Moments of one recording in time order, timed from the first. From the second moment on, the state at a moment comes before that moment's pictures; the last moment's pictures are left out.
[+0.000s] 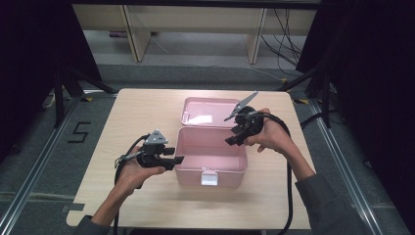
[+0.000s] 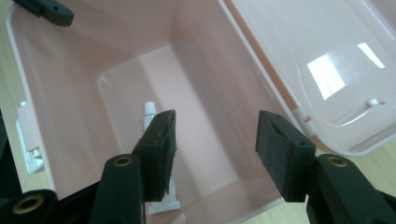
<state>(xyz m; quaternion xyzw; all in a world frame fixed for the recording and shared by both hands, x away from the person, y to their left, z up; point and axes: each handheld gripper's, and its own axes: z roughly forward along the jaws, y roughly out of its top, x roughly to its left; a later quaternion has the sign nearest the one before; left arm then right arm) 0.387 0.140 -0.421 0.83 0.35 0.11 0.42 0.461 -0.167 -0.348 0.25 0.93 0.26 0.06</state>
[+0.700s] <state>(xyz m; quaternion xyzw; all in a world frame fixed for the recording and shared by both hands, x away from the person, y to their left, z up) 0.392 0.143 -0.420 0.82 0.37 0.11 0.43 0.494 -0.203 -0.351 0.36 0.87 0.32 0.10</state>
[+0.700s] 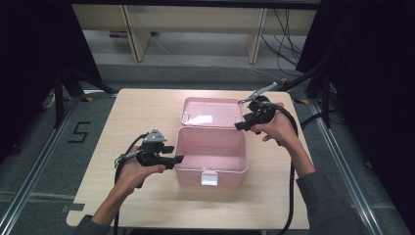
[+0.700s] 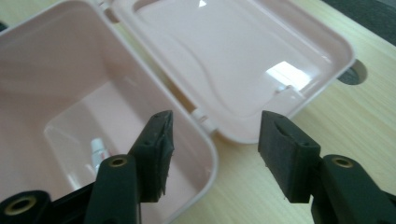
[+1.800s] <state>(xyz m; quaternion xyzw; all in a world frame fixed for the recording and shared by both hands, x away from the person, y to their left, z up) 0.470 0.118 -0.412 0.83 0.39 0.13 0.37 0.552 -0.207 -0.384 0.47 0.81 0.32 0.14</state>
